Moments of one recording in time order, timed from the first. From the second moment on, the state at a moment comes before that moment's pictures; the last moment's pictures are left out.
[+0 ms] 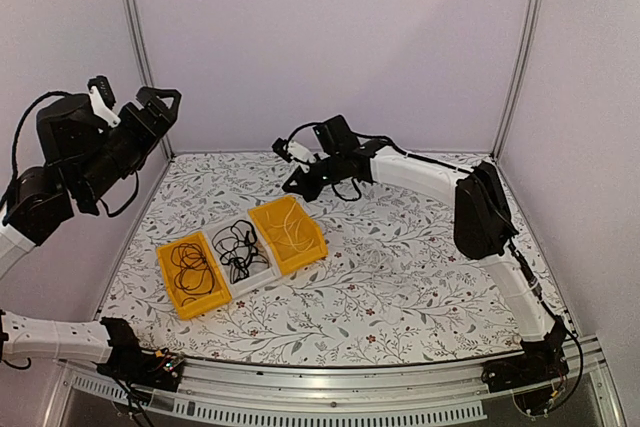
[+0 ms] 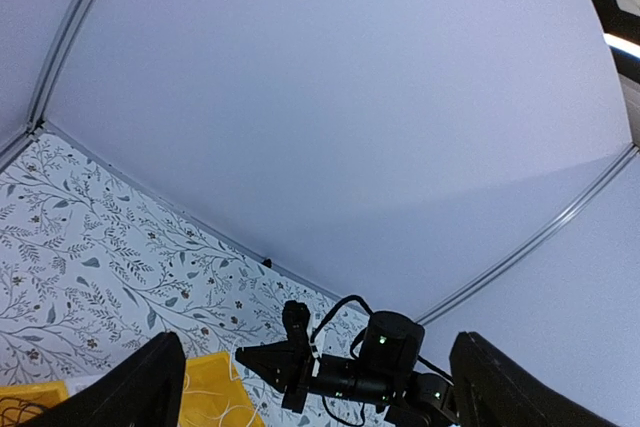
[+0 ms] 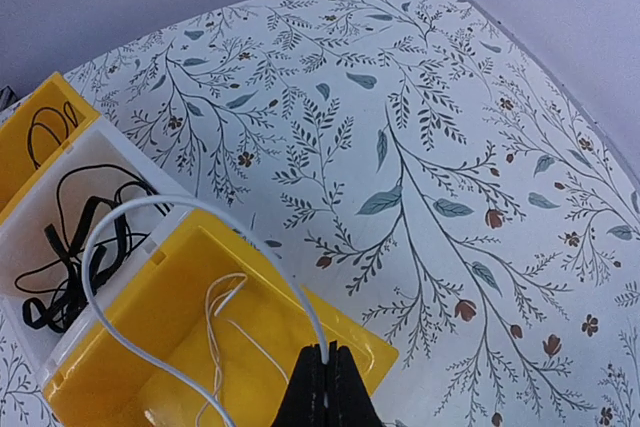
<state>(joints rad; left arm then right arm) -0.81 0.87 1.15 -0.36 -0.66 -0.83 0.78 2.50 2.29 -0.42 -0.40 -0.23</state>
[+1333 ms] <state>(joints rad) -0.82 1.11 1.12 -0.29 -0.40 -0.58 0.66 1.84 1.64 -0.58 -0.36 -0.43</state>
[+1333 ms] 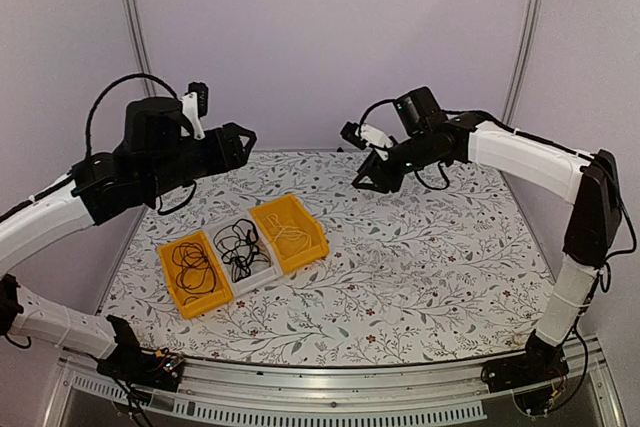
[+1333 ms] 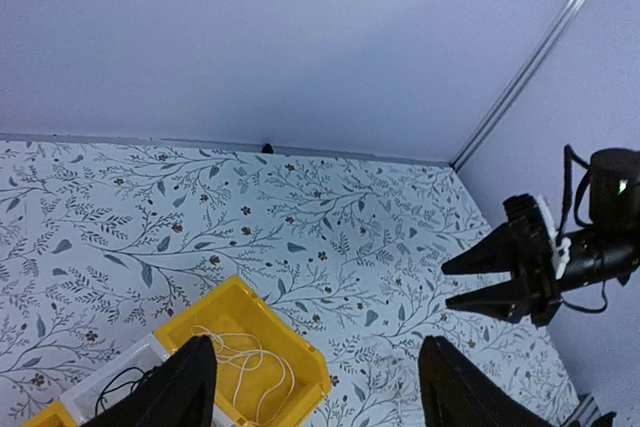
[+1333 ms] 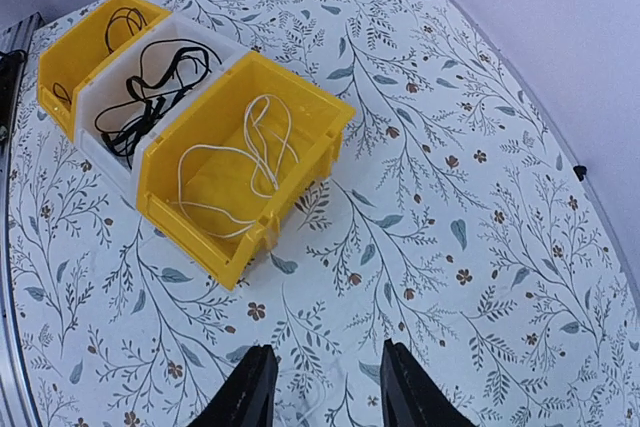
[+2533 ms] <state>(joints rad) -0.95 1.31 1.03 -0.28 -0.19 -0.68 0.67 1.71 1.08 -0.76 -0.42 -0.86</state>
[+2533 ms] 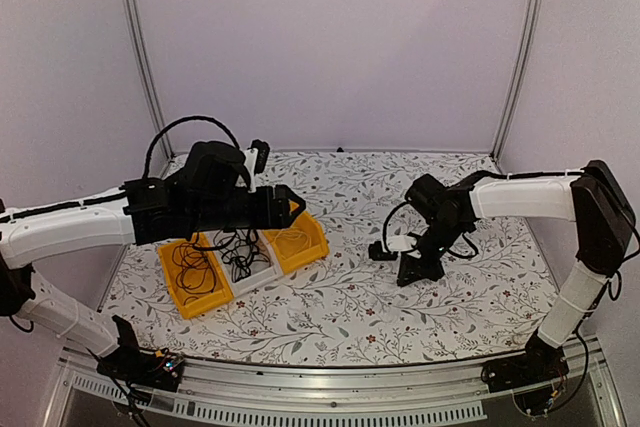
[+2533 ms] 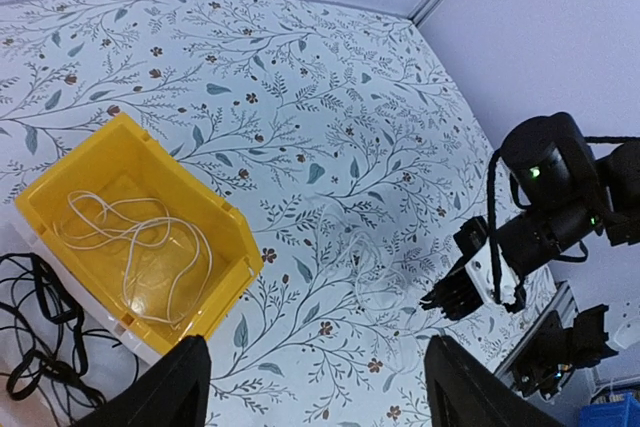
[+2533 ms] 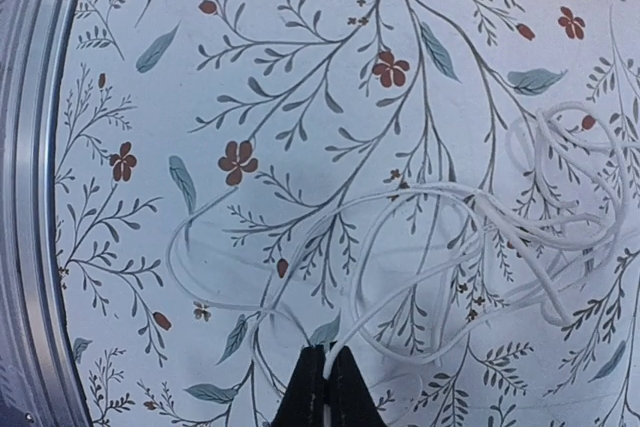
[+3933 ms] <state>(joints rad) -1.01 1.72 1.04 0.35 -0.03 -0.48 0.67 1.44 1.94 -0.89 -0.61 -0.52</state>
